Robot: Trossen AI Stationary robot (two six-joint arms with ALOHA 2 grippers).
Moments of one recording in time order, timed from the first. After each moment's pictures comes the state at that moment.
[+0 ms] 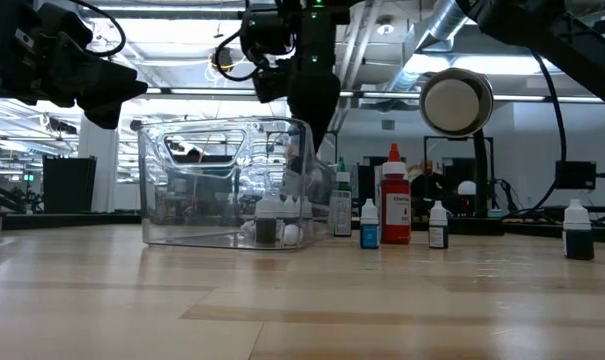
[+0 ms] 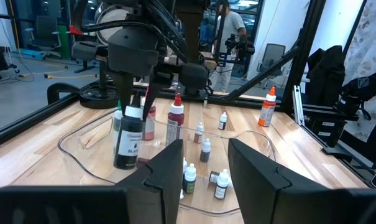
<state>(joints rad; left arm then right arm) 0.02 0.01 0.01 0.03 -0.01 -0.12 -0.14 2.36 2.33 -1.45 0.08 -0.21</state>
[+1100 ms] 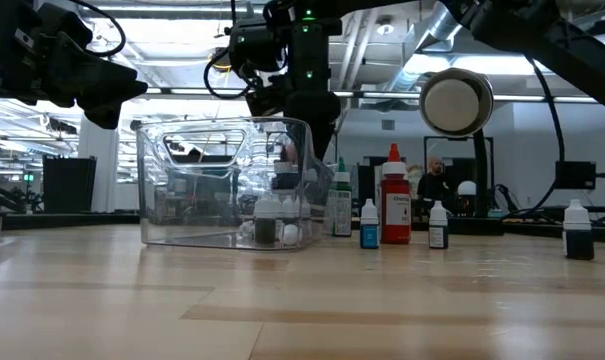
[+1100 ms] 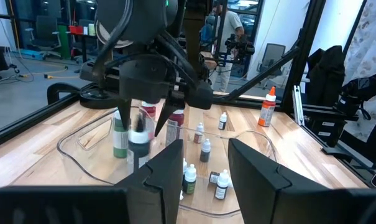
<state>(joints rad) 0.02 0.01 0.01 0.03 -0.01 -0.12 -0.11 2.43 2.35 -1.47 0.10 -0.21</state>
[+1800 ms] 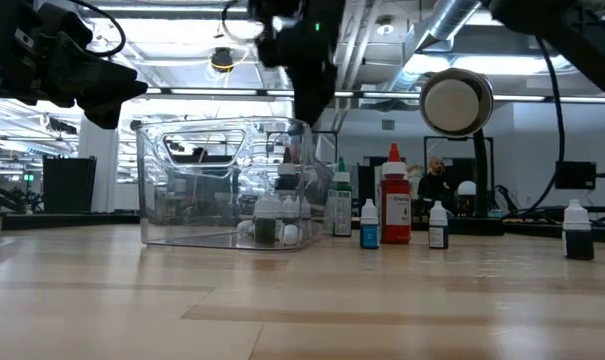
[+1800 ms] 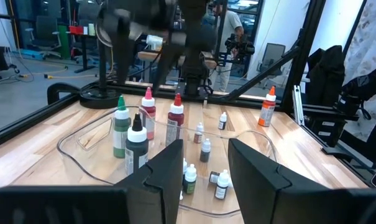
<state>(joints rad) 0.02 0.01 0.01 0.03 -0.01 -0.12 -0.12 2.27 2.36 -1.43 0.07 -0.04</state>
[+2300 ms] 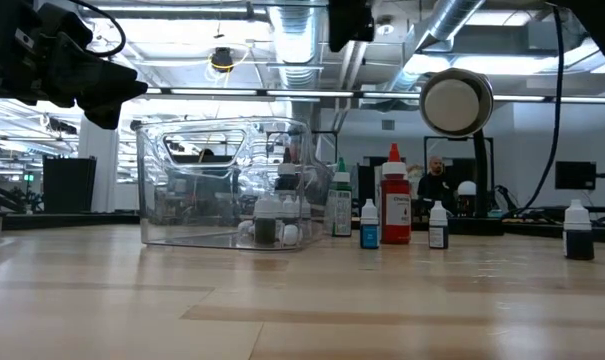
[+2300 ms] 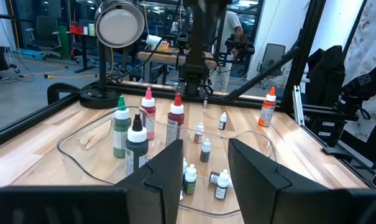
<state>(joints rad) 0.02 0.01 0.01 0.03 -0.01 -0.12 -0.02 2.09 2.35 -1.57 -0.11 0.20</state>
